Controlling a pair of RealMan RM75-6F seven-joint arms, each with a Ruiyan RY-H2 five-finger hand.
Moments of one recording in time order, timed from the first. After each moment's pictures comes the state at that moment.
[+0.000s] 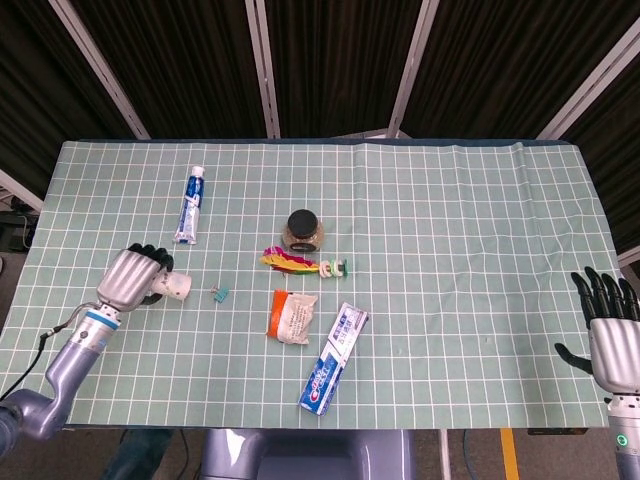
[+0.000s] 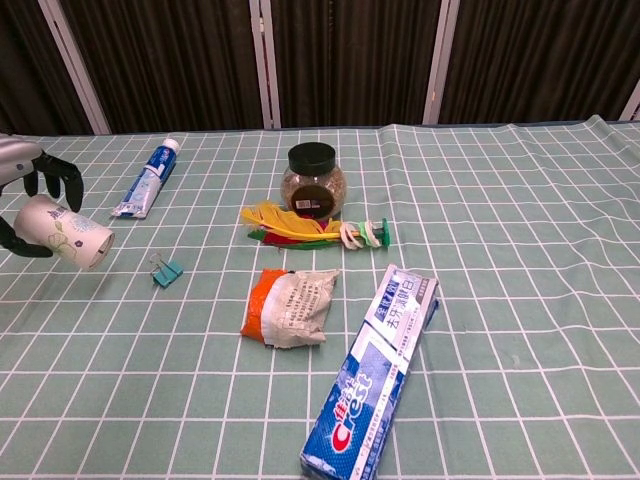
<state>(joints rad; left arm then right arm) -0.53 -1.44 -0.08 -1.14 1.53 1.08 0.00 0.09 -1.13 0.11 -1.57 -1.45 1.50 -0.14</state>
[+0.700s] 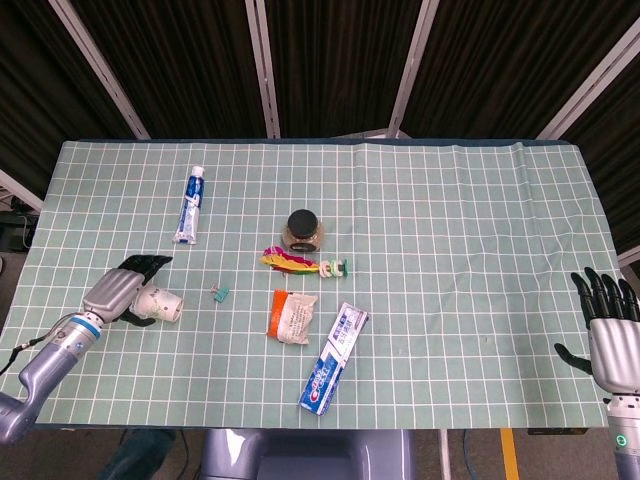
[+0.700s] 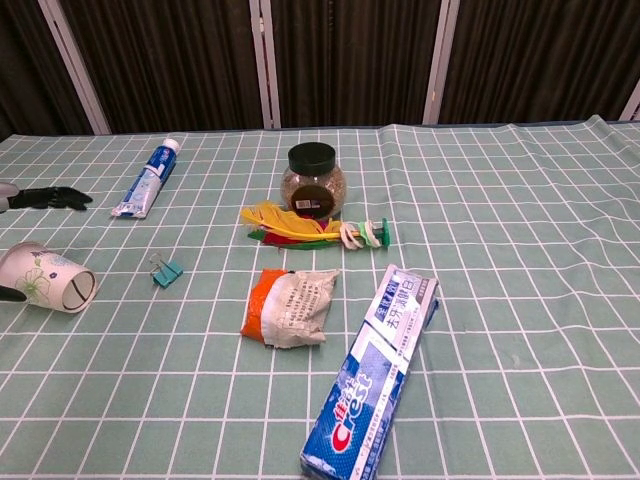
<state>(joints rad) -0.55 -1.35 0.02 -1.15 1.57 0.93 -0.34 0.09 -1.12 0.11 -1.57 -1.44 1.50 -0.14</state>
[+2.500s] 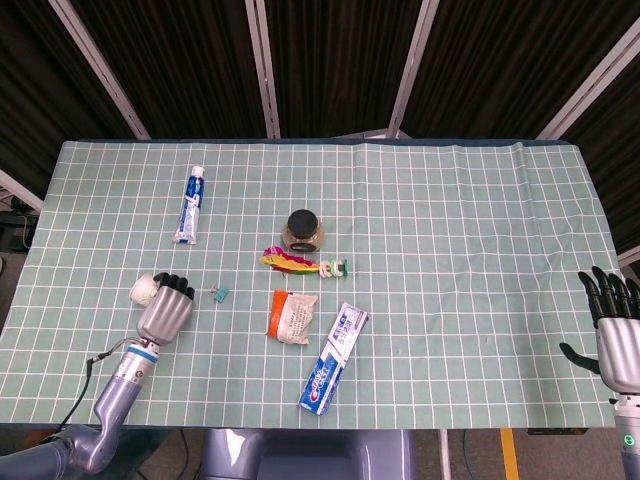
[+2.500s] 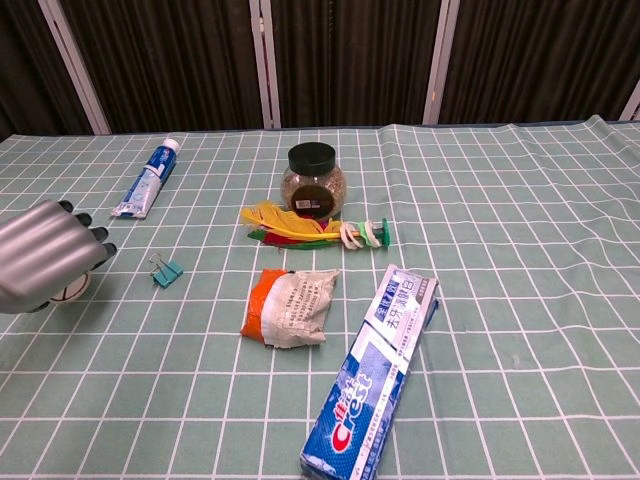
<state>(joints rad) -0.46 -1.70 -0.03 -1.10 1.46 1.19 1.02 0.09 -1.11 0.12 -1.56 -1.43 1.49 -0.09</state>
